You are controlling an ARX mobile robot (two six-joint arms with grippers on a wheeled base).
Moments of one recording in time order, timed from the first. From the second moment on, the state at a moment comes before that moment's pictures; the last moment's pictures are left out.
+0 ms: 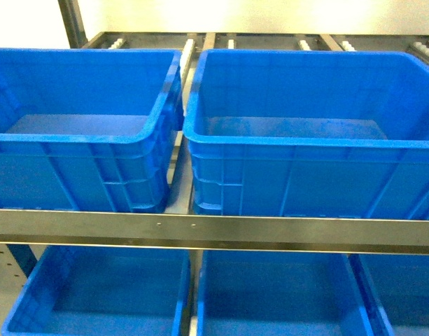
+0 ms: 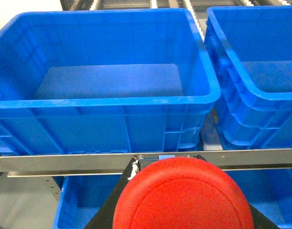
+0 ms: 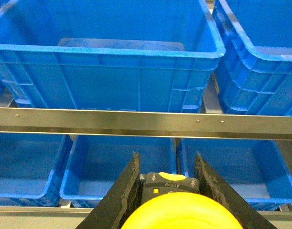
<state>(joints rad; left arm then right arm) -0.26 0.84 0.23 0.40 -0.27 -0.05 0.12 0.12 0.07 -0.22 0.12 0.03</state>
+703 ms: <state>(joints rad) -0.27 0.84 0.23 0.40 -0.27 -0.05 0.12 0.12 0.07 -0.22 0.12 0.03</state>
